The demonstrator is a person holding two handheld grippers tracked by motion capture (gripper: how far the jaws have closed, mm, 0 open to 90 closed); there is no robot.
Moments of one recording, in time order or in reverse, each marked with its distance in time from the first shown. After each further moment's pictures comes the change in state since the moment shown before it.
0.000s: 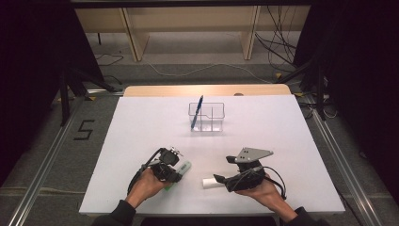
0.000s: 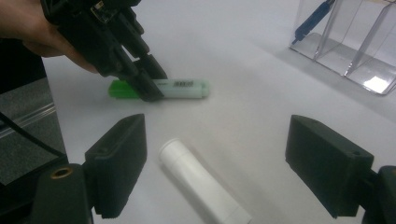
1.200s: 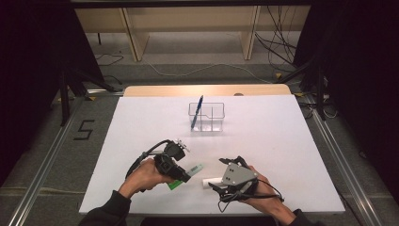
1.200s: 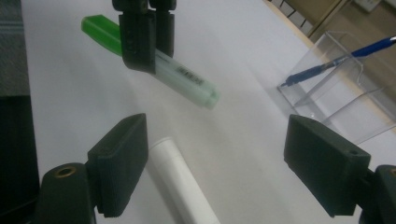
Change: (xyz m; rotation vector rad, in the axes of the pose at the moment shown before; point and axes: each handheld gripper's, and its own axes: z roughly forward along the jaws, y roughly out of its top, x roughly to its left) left arm -0.021 0.030 -0.044 0.041 -0.230 0.162; right arm 0.045 0.004 0.002 0.022 -0.162 -0.441
